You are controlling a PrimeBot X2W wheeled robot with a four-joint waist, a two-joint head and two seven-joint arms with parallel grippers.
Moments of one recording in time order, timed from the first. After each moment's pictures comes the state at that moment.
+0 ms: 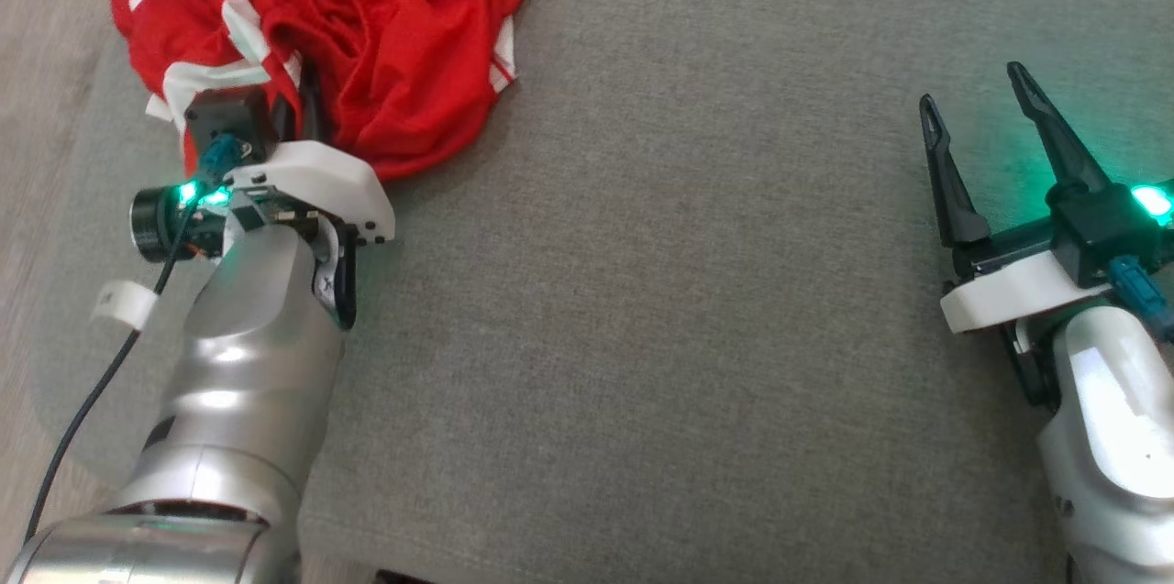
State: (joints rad) left arm -0.92 0.02 -0.10 1.18 -0.20 0.02 -0.24; right arm -0.37 -0.23 0.10 0.30 -0.09 0.13 -0.25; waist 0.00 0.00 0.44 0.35
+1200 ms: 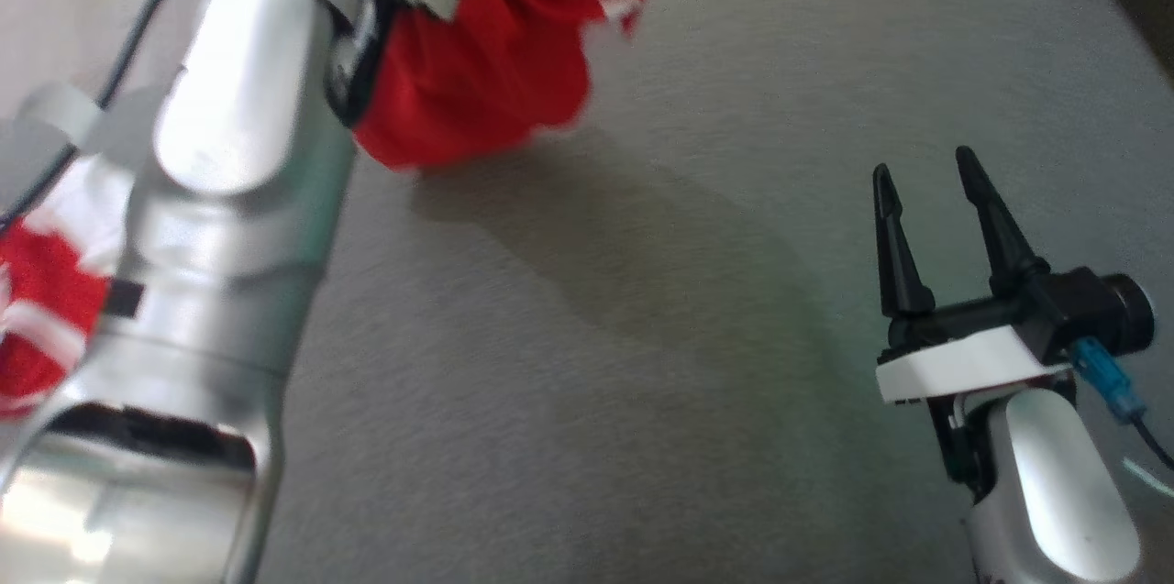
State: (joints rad) left arm -1.11 0.05 -0.33 0.69 -0.19 -0.12 -0.14; right arm -0.22 -0.06 0.05 0.22 0.00 0.13 -0.26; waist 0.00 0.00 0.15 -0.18
